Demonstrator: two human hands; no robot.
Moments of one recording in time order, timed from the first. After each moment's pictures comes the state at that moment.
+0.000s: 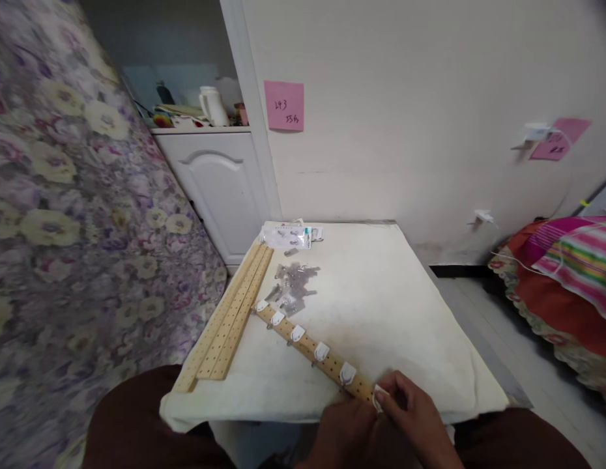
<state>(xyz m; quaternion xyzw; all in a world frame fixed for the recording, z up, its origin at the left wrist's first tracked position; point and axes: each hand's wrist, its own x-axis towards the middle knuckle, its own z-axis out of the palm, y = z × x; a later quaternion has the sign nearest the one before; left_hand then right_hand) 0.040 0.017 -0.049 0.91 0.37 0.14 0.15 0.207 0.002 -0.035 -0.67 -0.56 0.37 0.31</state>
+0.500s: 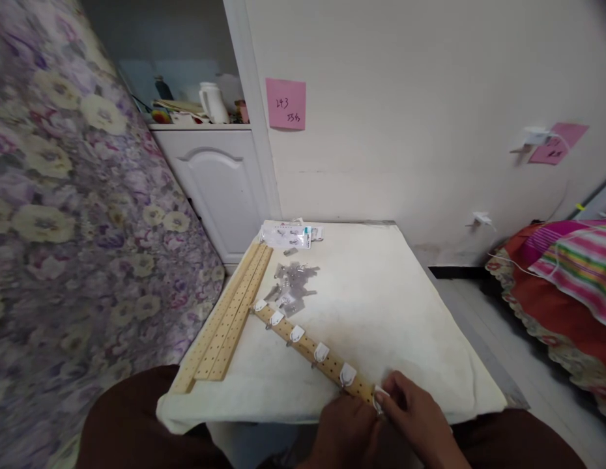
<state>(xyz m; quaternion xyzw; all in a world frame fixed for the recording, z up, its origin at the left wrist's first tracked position) 0.042 0.019 -0.057 0.90 0.34 0.24 0.08 0.208 0.004 -0.021 -0.73 -0.58 0.31 0.19</state>
